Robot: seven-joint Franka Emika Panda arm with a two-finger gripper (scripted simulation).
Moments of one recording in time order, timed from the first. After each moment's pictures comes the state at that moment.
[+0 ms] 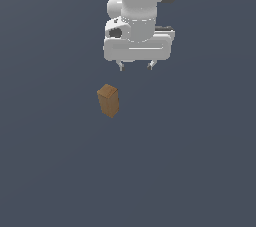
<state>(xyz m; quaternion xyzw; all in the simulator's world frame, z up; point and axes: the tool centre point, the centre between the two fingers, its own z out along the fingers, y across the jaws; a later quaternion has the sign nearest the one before) -0.059 0.028 0.325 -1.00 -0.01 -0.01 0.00</state>
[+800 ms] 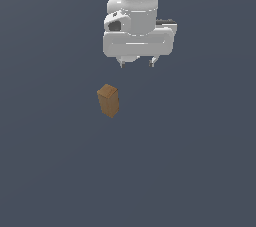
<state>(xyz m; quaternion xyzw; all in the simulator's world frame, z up) -0.055 0.030 0.341 -1.00 0.00 -0.03 0.01</state>
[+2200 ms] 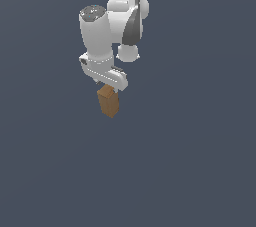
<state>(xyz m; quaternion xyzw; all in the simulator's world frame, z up) -0.095 -0.094 0.194 -0.96 0.27 0.00 0.00</state>
